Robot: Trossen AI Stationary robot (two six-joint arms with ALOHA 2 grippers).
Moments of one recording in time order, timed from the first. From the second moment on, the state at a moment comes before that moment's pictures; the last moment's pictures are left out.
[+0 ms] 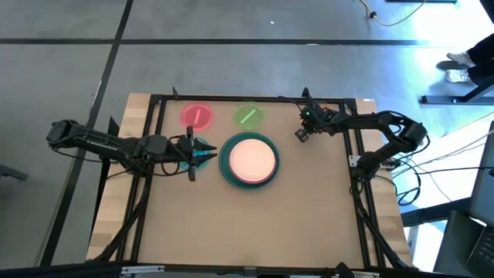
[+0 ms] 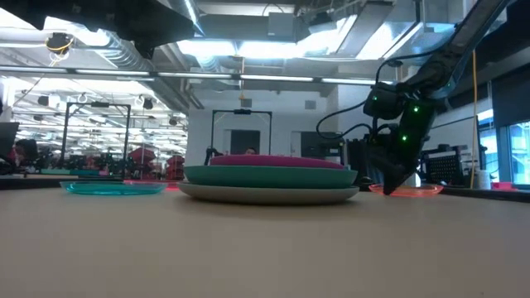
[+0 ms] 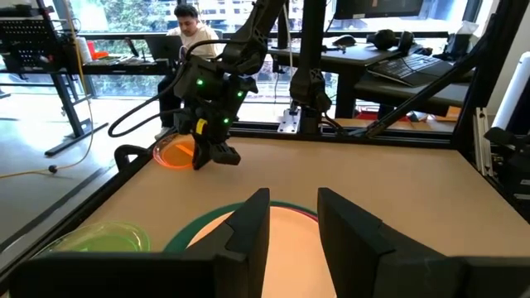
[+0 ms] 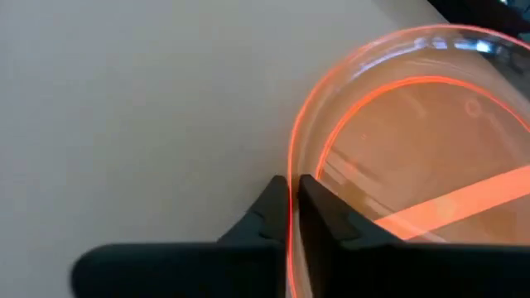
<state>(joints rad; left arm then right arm) -0.12 0.82 0.44 0.26 -0.31 -0.04 -0.72 1.53 0.60 -0.16 0.22 0.02</state>
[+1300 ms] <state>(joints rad) -0.12 0.82 0.44 0.26 -0.31 -0.04 -0.01 1.45 0.88 -0.04 0.13 -0.16</state>
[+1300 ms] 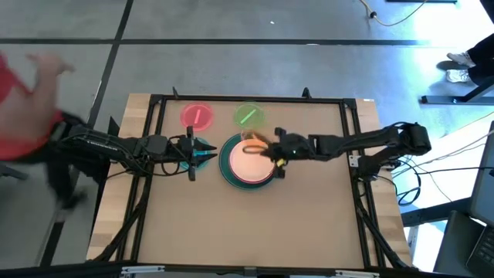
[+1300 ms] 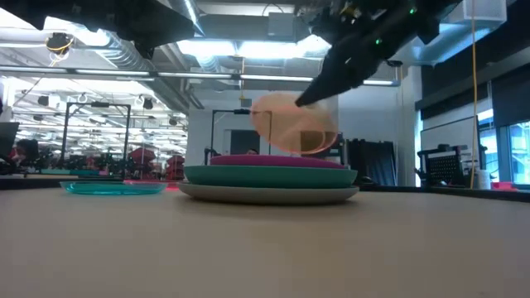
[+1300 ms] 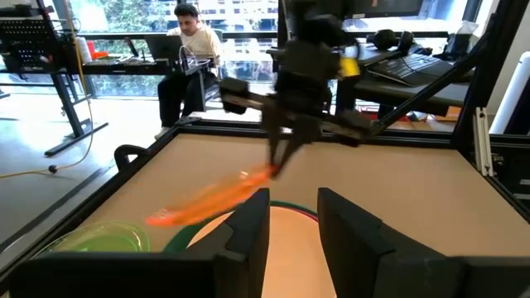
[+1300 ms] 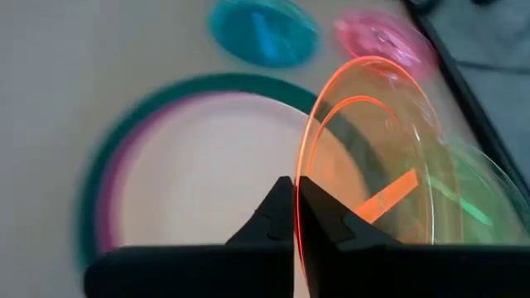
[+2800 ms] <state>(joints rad) -0.12 0.82 0.44 0.01 -0.31 -0.15 0.24 1.67 0.89 0.29 0.13 -0.06</state>
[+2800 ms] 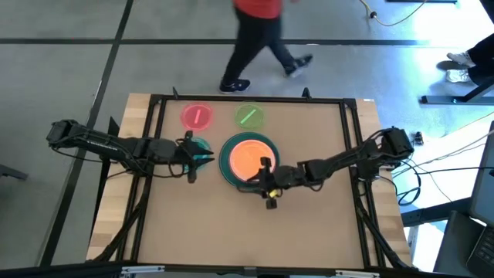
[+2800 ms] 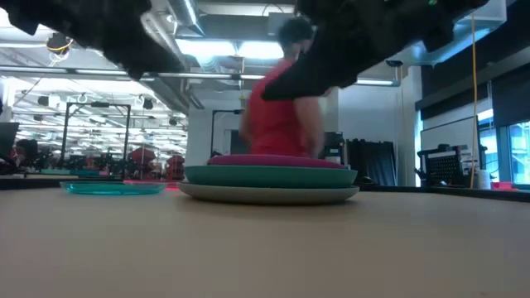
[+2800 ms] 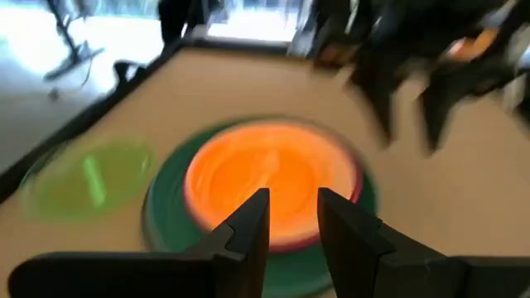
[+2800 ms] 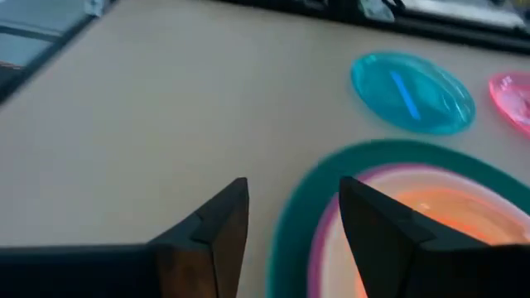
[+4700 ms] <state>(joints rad) -0.10 1.32 0.46 -0.34 -0.35 -0.40 0.28 1.77 0.89 0.45 0.09 -0.08</state>
